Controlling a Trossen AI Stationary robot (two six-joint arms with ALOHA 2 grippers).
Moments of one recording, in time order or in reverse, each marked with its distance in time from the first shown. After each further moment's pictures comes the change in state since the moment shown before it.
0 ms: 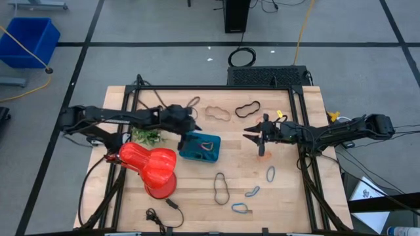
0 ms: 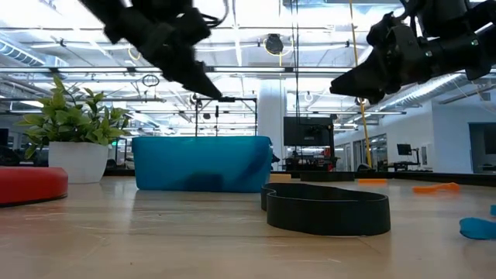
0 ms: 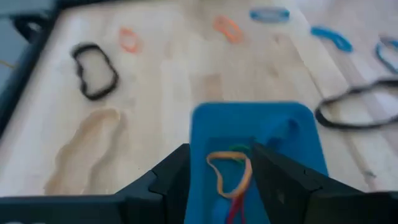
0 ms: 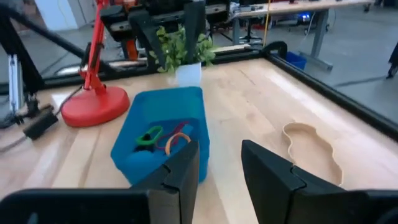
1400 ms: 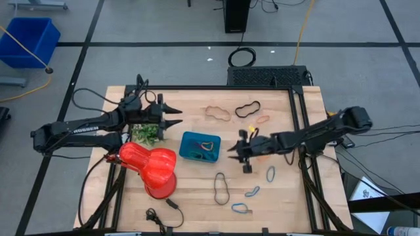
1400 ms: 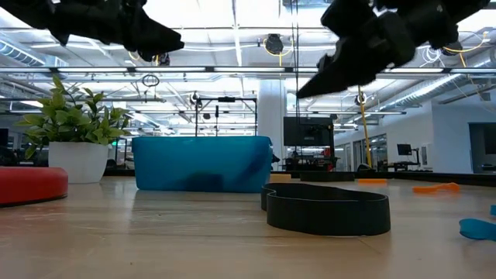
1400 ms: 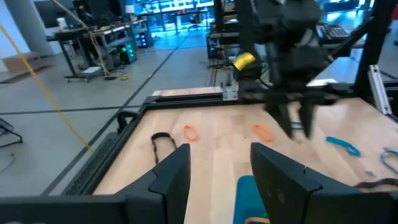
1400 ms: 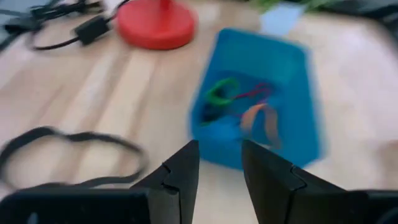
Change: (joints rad) left arm 0.180 -0.542 -0.312 0.270 0.094 -0.086; right arm 0.212 0.448 0.399 -0.284 -0.026 -0.153
